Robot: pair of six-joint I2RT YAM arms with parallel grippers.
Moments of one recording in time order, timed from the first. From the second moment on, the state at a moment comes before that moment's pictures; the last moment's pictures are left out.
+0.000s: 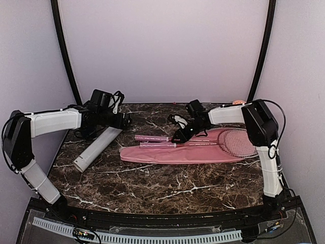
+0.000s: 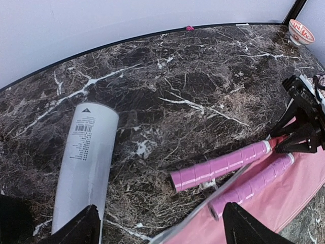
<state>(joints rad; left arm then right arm) -0.46 1.60 1.12 -0.19 -0.02 -0.12 0.55 2.26 1.64 -0.38 -0.51 -0.20</state>
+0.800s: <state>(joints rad) -0.59 1.93 1.31 -0.26 0.11 -0.01 0.64 1.46 0.84 -0.29 -0.24 0.34</state>
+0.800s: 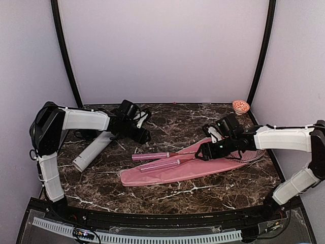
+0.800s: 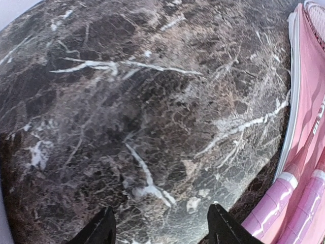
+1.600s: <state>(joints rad) -0.73 2.05 1.35 -0.30 0.09 0.10 0.55 1.23 0.51 -0.33 -0.21 0.76</state>
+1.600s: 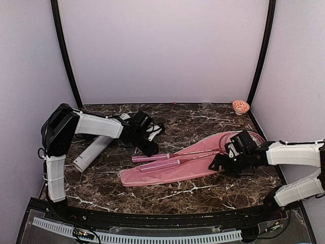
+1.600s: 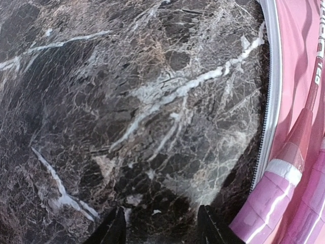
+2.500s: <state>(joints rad) -1.00 1.81 1.00 -0.24 0.07 -0.04 0.46 1.69 0.88 -0.19 -0.29 0.50</state>
